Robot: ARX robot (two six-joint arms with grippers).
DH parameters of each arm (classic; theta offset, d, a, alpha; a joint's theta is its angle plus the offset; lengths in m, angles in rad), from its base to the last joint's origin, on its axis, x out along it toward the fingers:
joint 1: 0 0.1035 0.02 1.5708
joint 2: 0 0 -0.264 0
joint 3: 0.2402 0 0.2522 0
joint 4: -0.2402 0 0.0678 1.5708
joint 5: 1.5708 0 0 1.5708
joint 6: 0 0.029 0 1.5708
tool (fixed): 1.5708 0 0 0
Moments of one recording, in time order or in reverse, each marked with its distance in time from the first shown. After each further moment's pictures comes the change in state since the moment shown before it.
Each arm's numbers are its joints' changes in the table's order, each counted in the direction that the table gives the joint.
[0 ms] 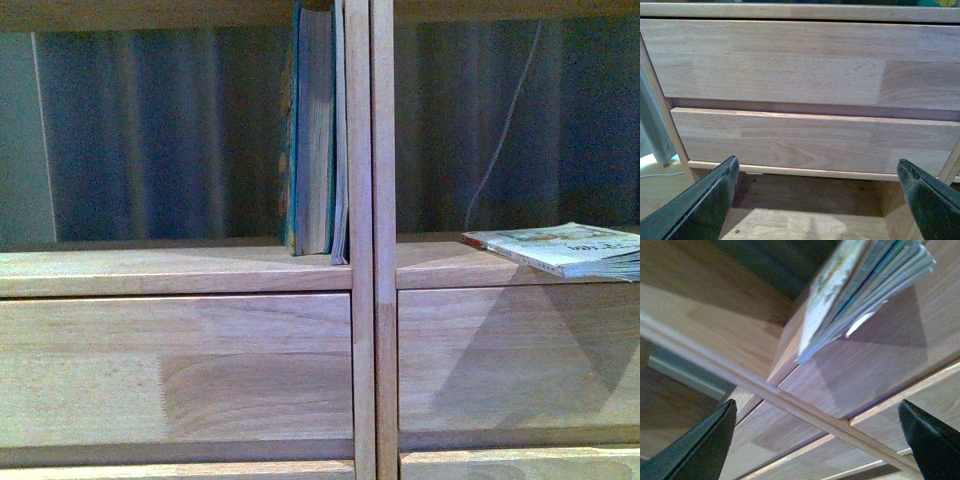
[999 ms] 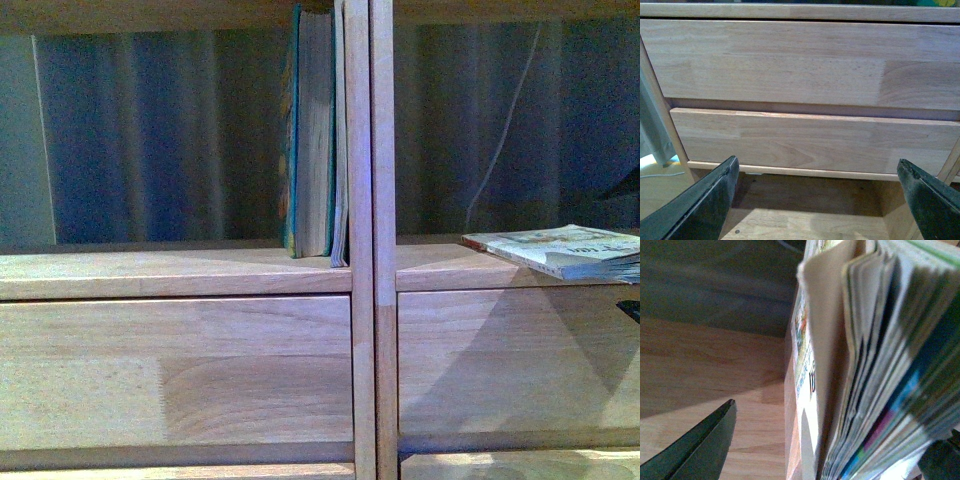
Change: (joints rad) left arm 0.000 0.000 0.000 0.000 0.000 0.000; right arm 0.058 -0.541 0.412 0.080 0.114 0.389
